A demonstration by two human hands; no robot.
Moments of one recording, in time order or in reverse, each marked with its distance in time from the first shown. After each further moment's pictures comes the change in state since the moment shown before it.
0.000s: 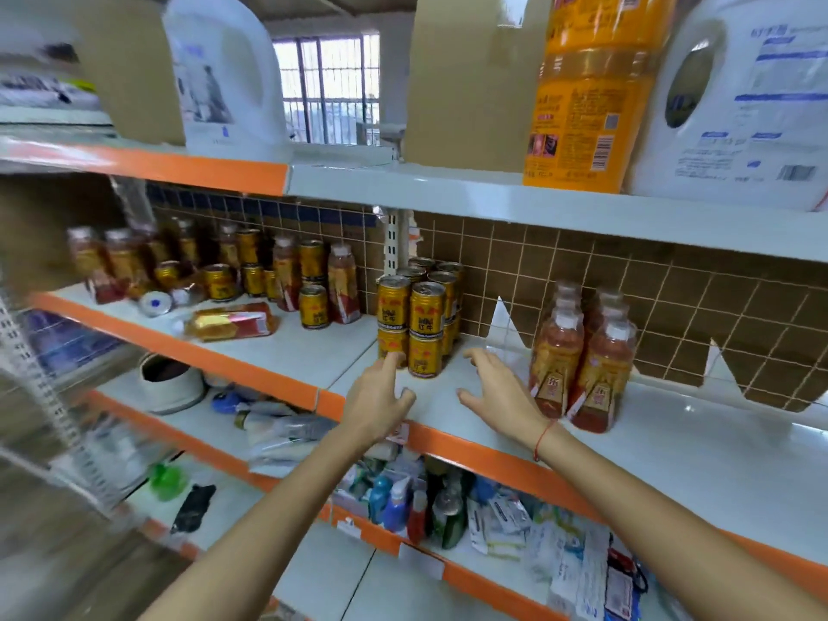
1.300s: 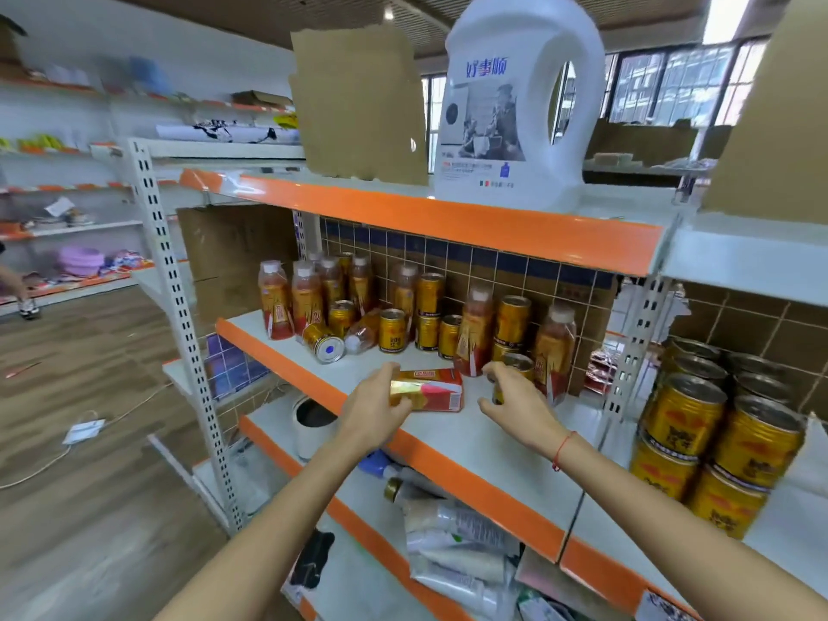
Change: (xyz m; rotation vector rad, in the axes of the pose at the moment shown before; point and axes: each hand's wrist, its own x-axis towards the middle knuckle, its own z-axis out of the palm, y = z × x) left_hand 0.098 -0.329 -0.178 0.054 0.140 -0.243; right_hand 0.264 -0.221 0.190 0.043 -0.083 -0.167
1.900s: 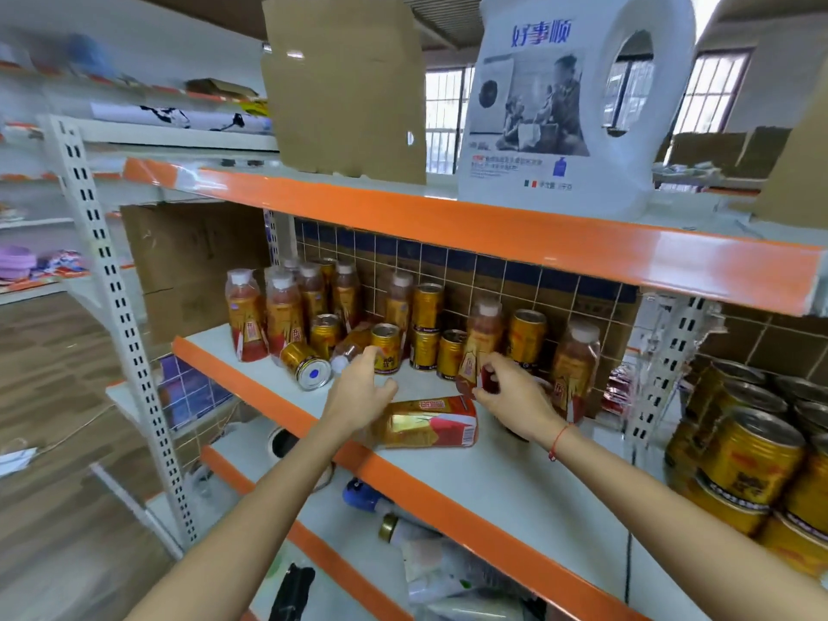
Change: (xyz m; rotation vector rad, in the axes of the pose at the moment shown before) left_hand 0.107 -0.059 0.002 -0.090 -0.009 0.023; right_hand 0.084 -0.009 0.023 0.058 0.075 0.085
